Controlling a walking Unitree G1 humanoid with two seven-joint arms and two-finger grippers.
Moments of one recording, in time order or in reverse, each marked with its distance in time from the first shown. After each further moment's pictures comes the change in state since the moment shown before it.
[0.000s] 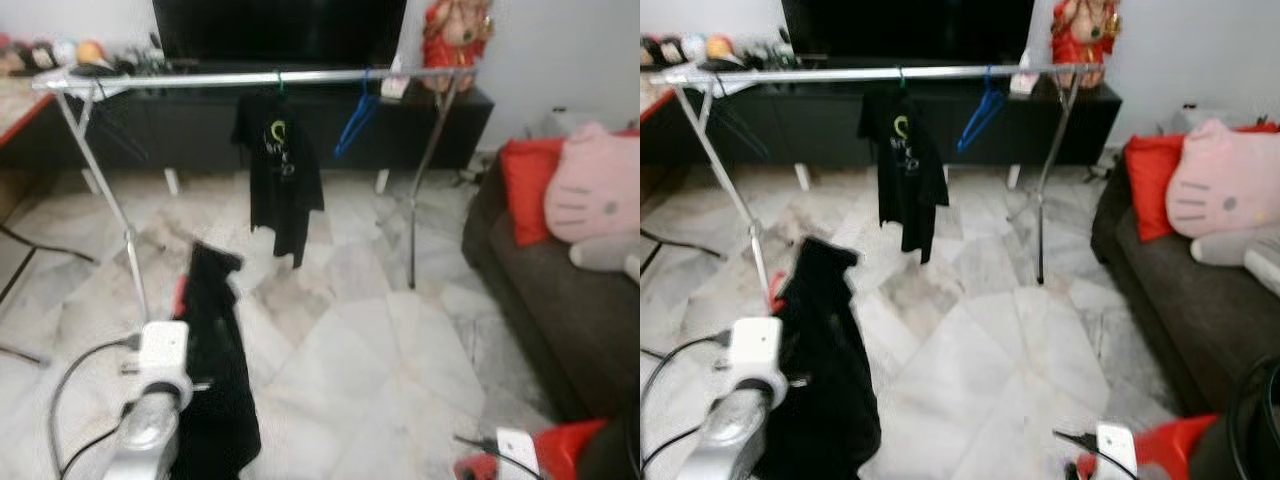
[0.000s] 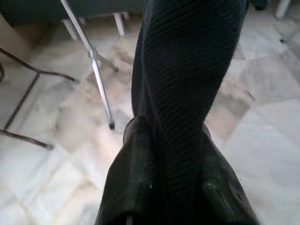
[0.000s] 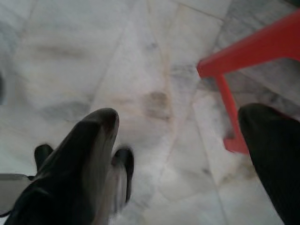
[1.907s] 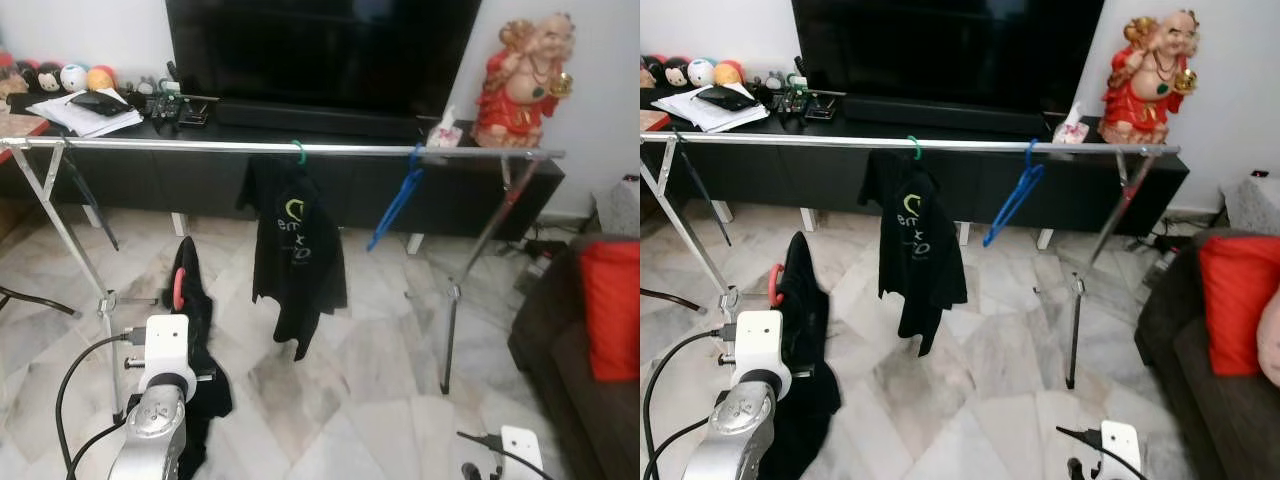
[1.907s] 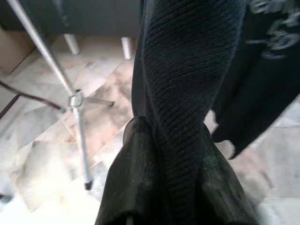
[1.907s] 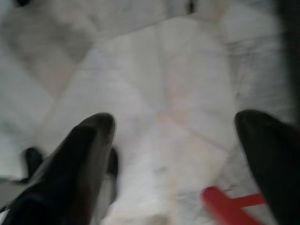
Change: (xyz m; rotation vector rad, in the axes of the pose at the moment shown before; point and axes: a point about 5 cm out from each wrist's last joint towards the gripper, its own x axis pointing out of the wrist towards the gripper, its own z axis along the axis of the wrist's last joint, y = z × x) left arm 0.007 -0.004 0.004 -0.018 0.003 0.018; right arm 0.001 0.001 0.005 0.010 -0.008 0.010
